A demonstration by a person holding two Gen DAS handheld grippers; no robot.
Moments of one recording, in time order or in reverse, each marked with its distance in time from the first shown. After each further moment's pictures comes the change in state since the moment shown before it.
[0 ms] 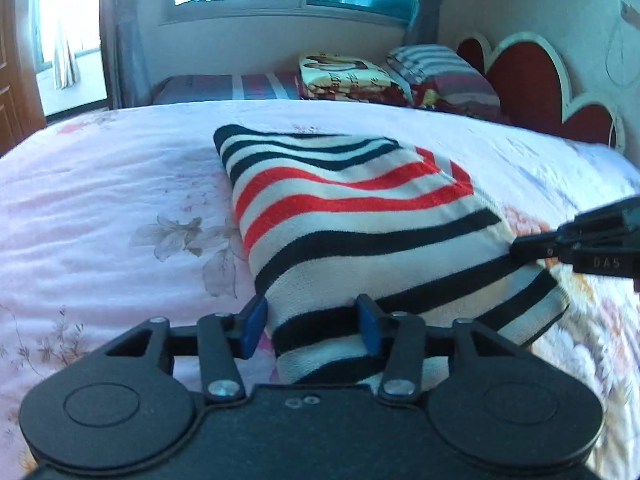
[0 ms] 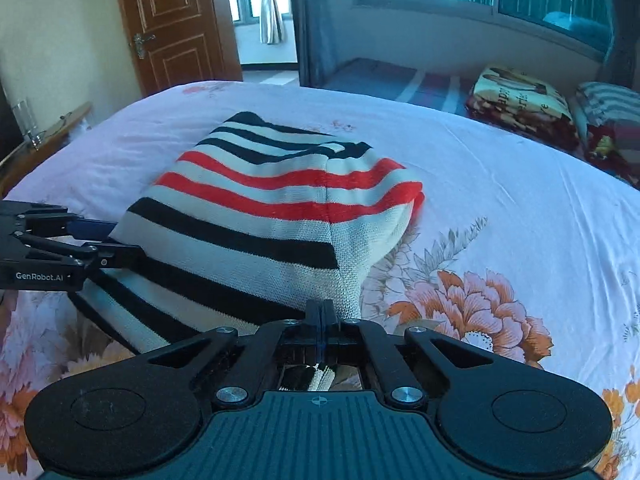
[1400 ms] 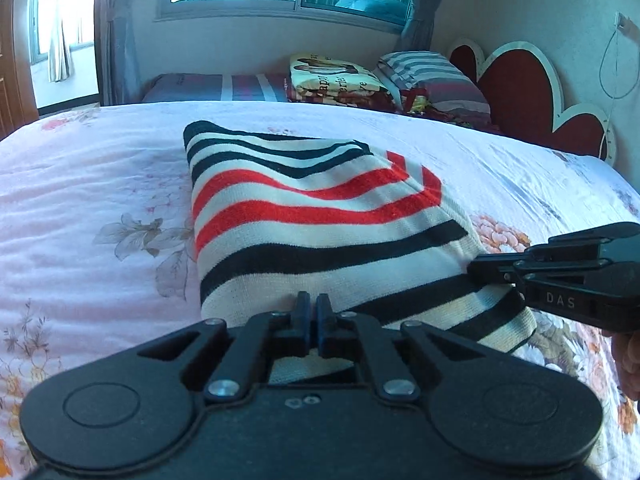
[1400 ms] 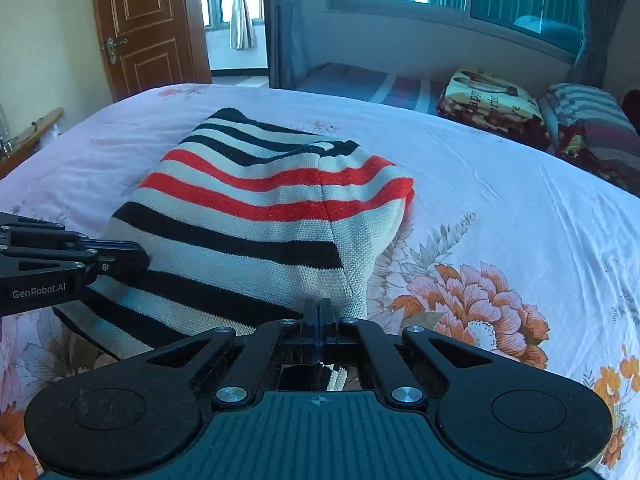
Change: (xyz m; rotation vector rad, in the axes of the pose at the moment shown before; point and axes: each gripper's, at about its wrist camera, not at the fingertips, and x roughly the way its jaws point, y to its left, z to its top) left arm 0.004 -0.030 0.003 -0.007 -0.005 -0.022; right arm -0.003 0.020 -0.008 0.035 -0.027 -0.099
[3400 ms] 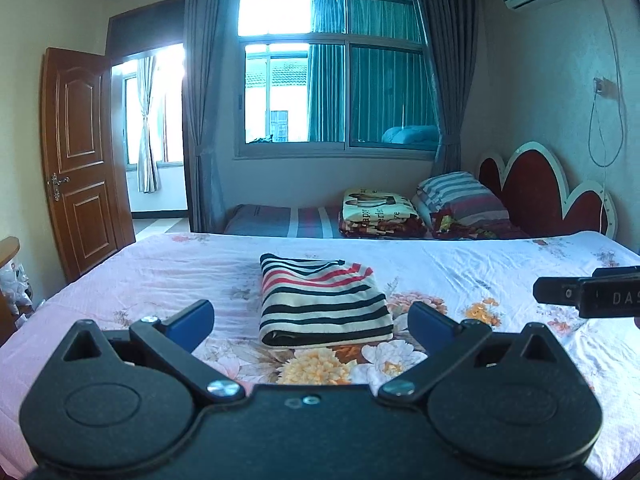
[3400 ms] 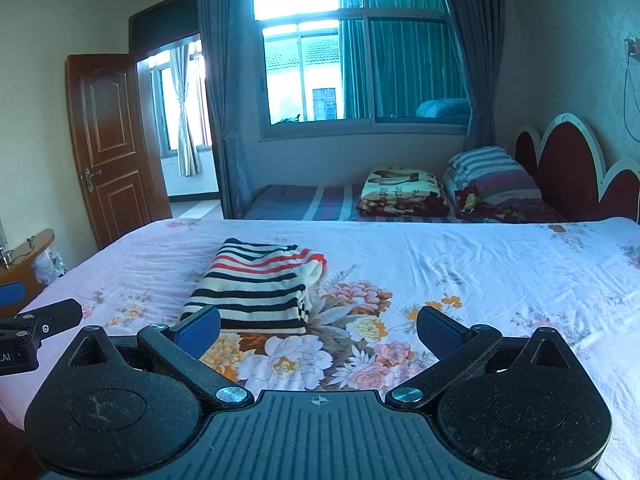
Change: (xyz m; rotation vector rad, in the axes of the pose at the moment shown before) left arm -0.312 -0.151 -0.110 -0.008 -0.409 0.254; right arm -0.347 0.058 -0.128 0.179 -0.374 -0.144
